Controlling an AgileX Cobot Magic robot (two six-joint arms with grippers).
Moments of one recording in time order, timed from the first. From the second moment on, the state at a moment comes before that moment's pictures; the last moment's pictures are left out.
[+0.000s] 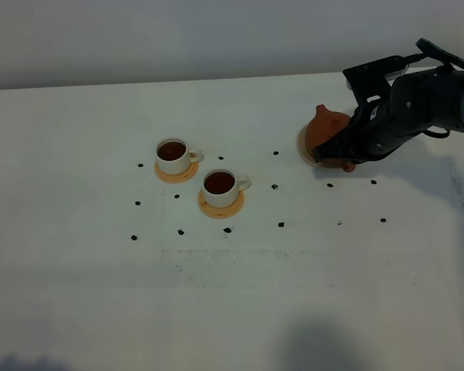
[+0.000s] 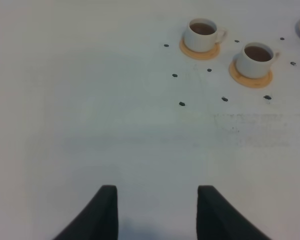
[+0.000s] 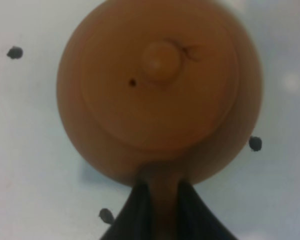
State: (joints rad) left arm 0.02 0.00 -0.51 -0.14 1.04 0.10; right arm 0.37 2.07 -1.37 0.07 0.45 -0.08
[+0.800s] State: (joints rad) left arm 0.02 0.00 -0.51 -0.14 1.04 0.10; right arm 0.37 2.07 -1.38 0.07 0.46 -0.06
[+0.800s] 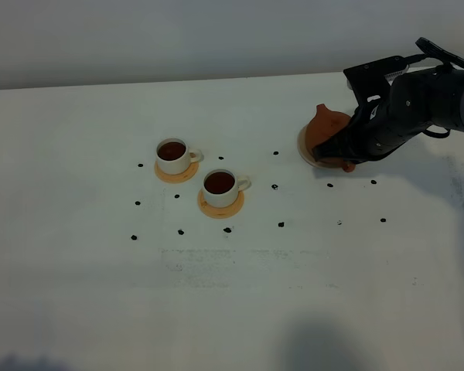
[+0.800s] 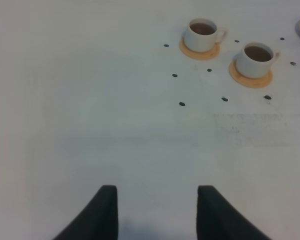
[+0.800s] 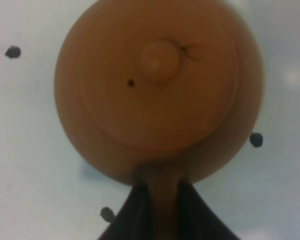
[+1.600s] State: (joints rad) left arm 0.02 0.00 -0.51 -0.14 1.04 0.10; right arm 0.37 1.92 -1.40 0.01 0.55 -0.01
